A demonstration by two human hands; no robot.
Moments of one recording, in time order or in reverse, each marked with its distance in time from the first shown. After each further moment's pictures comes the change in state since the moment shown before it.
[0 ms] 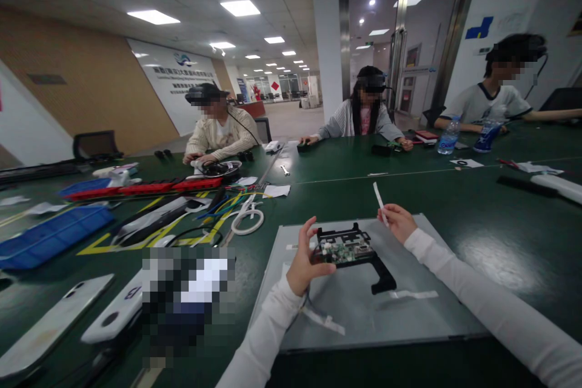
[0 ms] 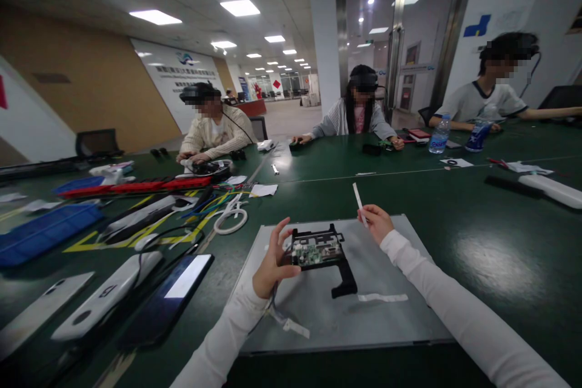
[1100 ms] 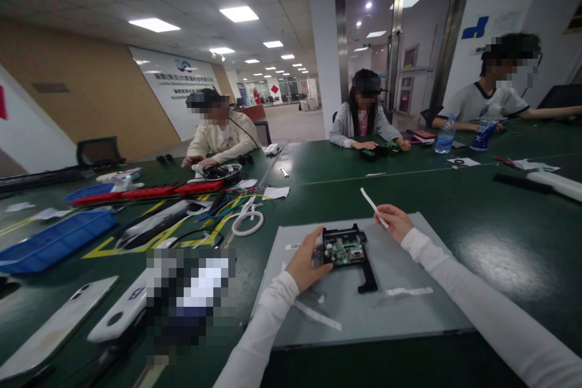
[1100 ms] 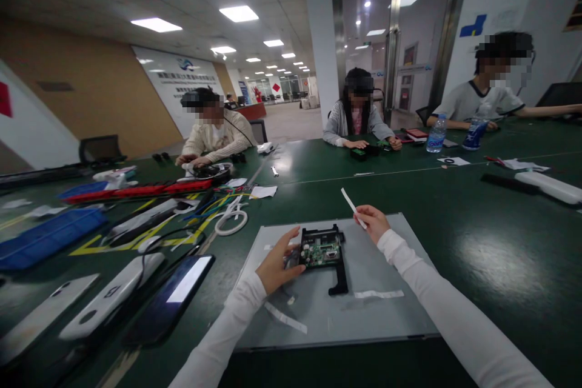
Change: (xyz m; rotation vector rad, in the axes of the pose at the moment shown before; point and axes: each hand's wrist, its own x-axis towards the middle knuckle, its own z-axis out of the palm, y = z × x) left_hand 0.004 -0.019 -0.020 0.634 -0.115 0.116; right_hand -0.006 -0.003 -0.001 -0.012 -0.039 0.033
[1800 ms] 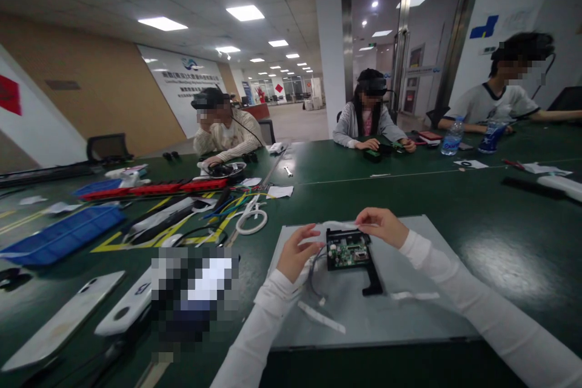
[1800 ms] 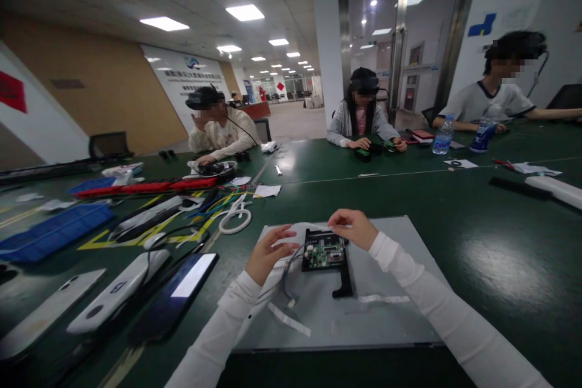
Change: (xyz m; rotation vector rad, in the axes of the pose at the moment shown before) left_hand 0.004 0.006 -0.015 -0.339 0.263 -0.228; right_hand -0.036 -0.053 0.075 -0.615 -0.479 -0.274
